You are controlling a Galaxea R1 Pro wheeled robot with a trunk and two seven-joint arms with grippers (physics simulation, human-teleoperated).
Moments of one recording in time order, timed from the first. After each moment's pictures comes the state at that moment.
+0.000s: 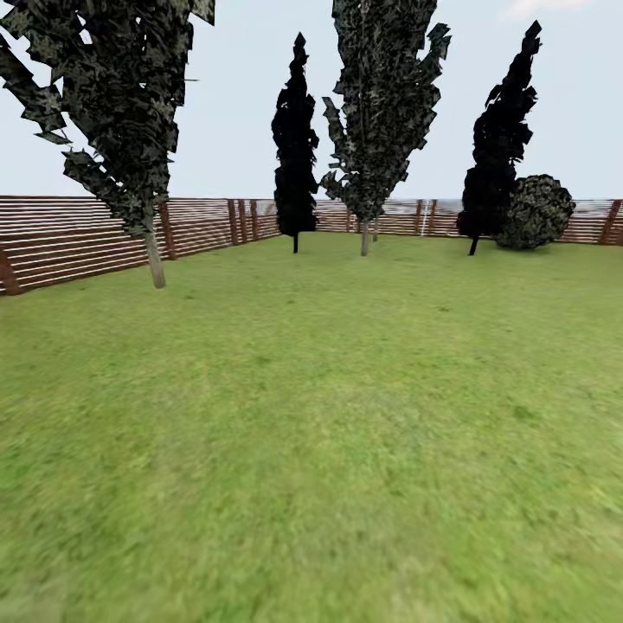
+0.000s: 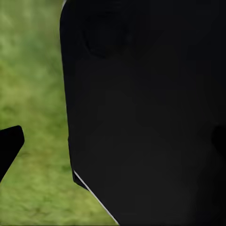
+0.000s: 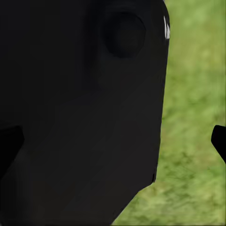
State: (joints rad) left arm 0.00 0.00 0.00 0.00 0.00 0.00 0.00; right arm 0.00 0.00 0.00 0.00 0.00 0.00 0.00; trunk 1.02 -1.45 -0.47
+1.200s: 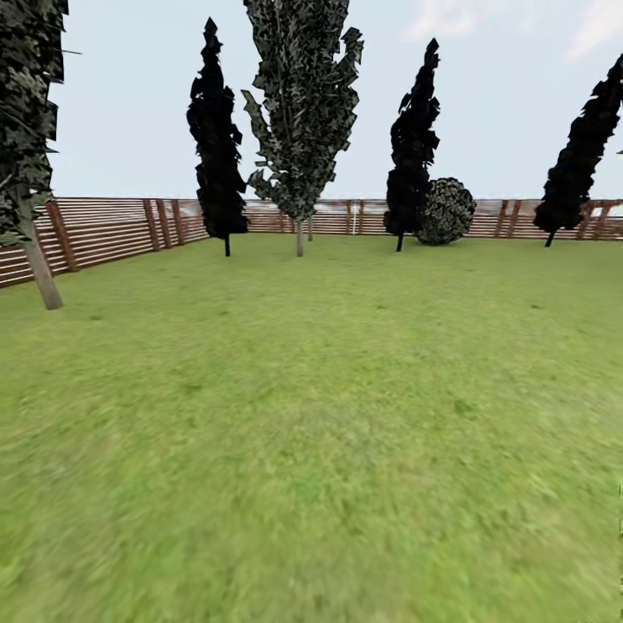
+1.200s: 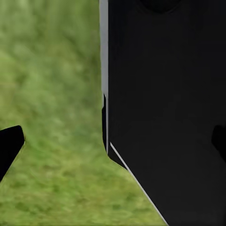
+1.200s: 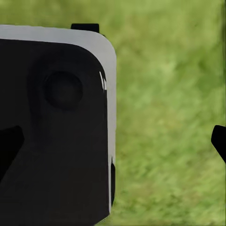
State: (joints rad) left arm 0.05 0.06 0.00 -0.01 0.01 0.00 -0.01; right arm -0.07 -0.08 0.00 0.00 0.00 -0.01 0.01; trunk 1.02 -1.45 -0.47
